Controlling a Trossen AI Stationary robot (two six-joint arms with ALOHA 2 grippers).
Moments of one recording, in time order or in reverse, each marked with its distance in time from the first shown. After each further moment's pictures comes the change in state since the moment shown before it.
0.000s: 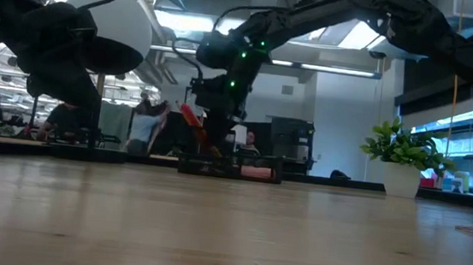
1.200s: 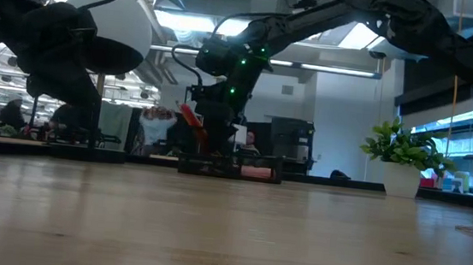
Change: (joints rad) left arm 0.000 0.000 0.000 0.000 0.000 -0.003; right arm -0.002 0.000 -0.052 0.050 0.002 0.004
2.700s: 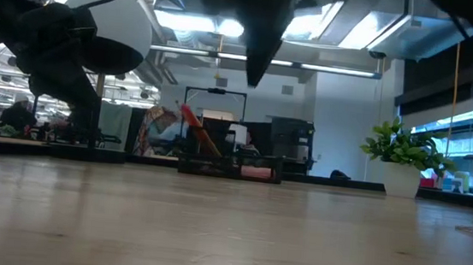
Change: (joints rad) left arm 0.000 0.000 0.000 -0.003 0.011 0.066; right arm 0.470 -0.109 0.199 -0.640 0.019 0.317
